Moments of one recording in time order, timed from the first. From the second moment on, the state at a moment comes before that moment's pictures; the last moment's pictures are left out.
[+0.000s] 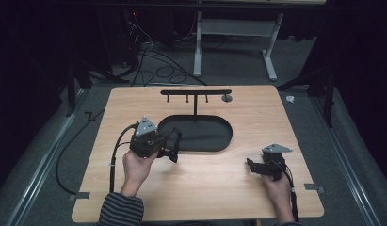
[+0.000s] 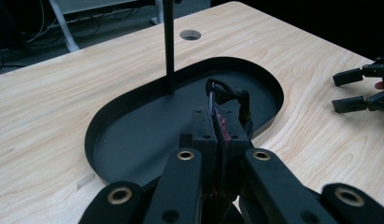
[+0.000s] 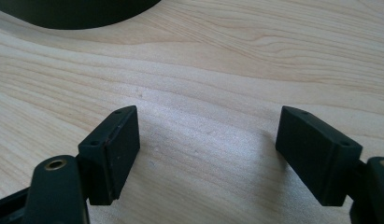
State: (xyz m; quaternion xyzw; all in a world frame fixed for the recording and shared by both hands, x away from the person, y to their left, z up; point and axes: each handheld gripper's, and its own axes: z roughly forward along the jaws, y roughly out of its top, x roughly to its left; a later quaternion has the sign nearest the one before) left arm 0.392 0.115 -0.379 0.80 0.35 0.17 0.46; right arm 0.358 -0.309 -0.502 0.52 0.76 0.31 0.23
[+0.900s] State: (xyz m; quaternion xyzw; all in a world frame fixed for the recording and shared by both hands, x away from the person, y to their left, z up) left arm 0.425 0.083 -0.358 0.80 0.33 0.17 0.48; right arm 0.358 -0.309 -0.502 0.52 0.76 0.31 0.23
